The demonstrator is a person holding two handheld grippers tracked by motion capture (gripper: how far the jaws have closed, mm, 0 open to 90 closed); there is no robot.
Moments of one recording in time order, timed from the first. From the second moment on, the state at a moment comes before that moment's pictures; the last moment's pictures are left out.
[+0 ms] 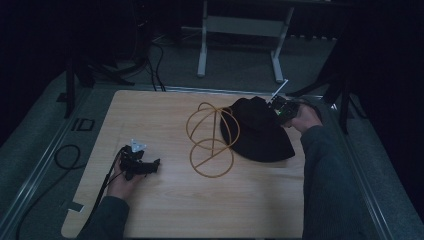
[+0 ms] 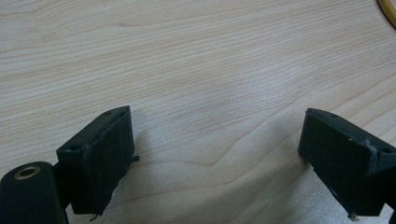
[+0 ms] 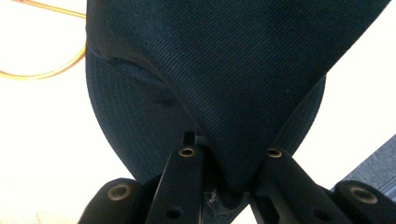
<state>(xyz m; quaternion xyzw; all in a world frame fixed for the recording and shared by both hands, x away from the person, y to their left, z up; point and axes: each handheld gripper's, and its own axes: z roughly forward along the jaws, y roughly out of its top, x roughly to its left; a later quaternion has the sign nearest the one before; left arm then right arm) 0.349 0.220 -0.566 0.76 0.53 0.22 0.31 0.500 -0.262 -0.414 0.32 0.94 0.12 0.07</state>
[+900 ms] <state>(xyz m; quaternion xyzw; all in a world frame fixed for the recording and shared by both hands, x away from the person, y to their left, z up) 0.349 0.220 -0.566 0.76 0.53 0.22 0.31 0.478 -0.271 -0.367 0.30 0.94 0.13 0.09</state>
